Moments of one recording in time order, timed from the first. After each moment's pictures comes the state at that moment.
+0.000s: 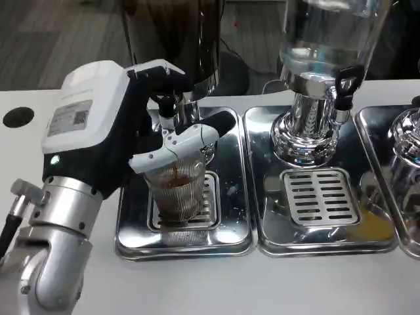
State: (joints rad) left arm -0.04 0.35 -0.14 -0.51 0.75 0.17 -0.13; right arm 0.52 -0.52 -0.32 0.13 -0.16 -0.99 0.11
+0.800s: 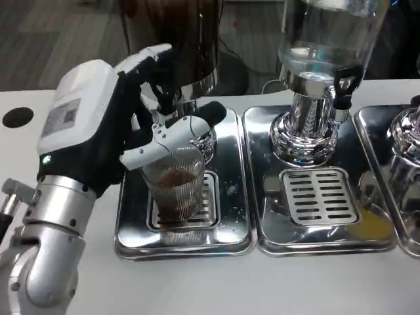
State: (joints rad) left arm -0.04 0.34 -0.08 -0.50 0.66 0.16 -0.13; right arm 0.52 -0.52 -0.32 0.14 -0.16 -0.99 0.12
